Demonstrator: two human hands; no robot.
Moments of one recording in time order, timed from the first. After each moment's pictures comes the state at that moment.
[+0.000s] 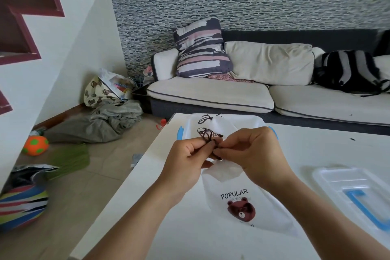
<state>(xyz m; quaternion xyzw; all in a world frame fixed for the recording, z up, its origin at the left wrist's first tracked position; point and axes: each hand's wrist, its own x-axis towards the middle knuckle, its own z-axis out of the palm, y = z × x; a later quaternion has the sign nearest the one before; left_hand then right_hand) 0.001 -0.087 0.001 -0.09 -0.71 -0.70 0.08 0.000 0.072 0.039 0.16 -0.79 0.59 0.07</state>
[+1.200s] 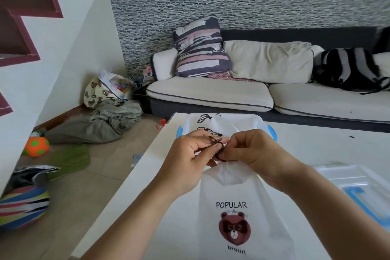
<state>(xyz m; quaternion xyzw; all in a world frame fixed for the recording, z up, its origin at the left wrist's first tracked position) 0.004 -0.091 0.009 -0.20 -0.76 -0.61 0.14 -0.009 0.086 0.044 0.14 -0.76 0.63 -0.12</state>
